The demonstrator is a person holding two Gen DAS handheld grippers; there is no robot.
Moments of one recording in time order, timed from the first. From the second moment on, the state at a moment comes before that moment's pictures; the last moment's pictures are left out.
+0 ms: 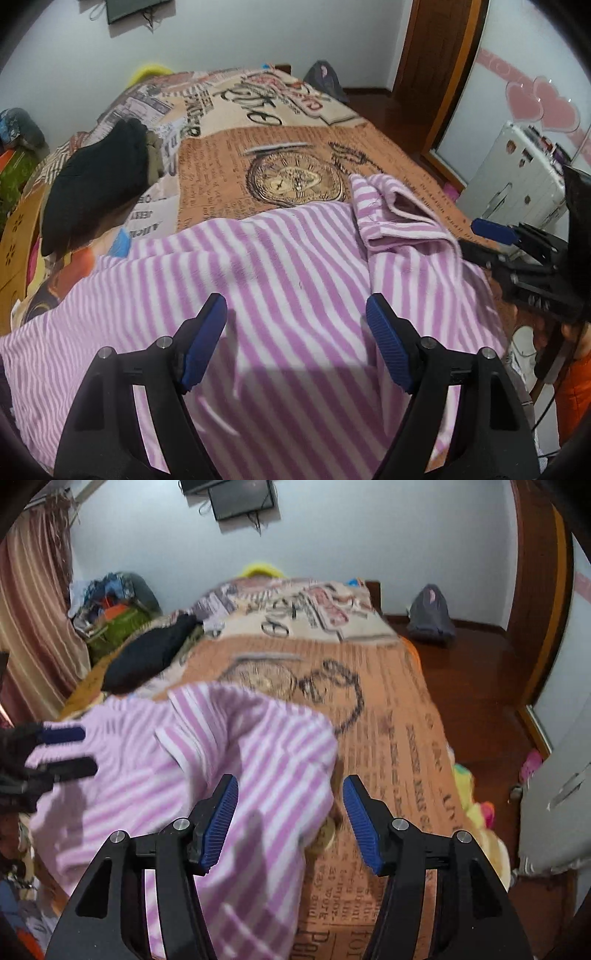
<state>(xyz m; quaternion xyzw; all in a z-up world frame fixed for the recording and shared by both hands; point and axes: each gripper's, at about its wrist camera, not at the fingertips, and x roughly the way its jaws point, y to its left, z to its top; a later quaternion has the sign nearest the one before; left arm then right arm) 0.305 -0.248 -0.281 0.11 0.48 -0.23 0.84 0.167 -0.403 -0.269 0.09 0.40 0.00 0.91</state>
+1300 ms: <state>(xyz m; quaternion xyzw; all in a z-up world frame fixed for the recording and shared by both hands) 0.349 -0.206 -0.250 0.05 0.49 -0.24 0.84 0.190 -0.333 -0.235 0.07 0.37 0.12 0.92</state>
